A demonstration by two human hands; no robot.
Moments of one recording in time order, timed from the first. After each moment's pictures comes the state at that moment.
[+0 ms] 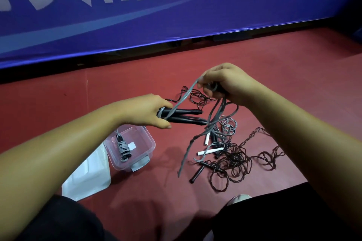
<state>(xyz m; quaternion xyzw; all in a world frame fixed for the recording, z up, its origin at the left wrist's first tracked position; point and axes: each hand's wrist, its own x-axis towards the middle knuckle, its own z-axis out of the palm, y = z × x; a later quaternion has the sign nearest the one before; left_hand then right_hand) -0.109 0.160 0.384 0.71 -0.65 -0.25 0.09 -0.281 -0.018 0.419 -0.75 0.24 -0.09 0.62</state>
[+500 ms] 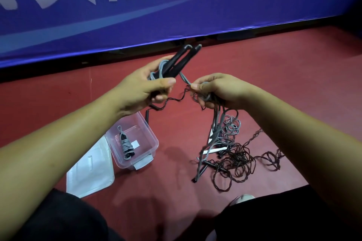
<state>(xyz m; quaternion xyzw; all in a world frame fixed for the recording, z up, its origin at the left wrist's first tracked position) -0.104 0.160 0.398 0.50 -0.41 -0.48 0.59 -0.268 -0.014 0.398 -0.73 0.21 0.01 0.65</state>
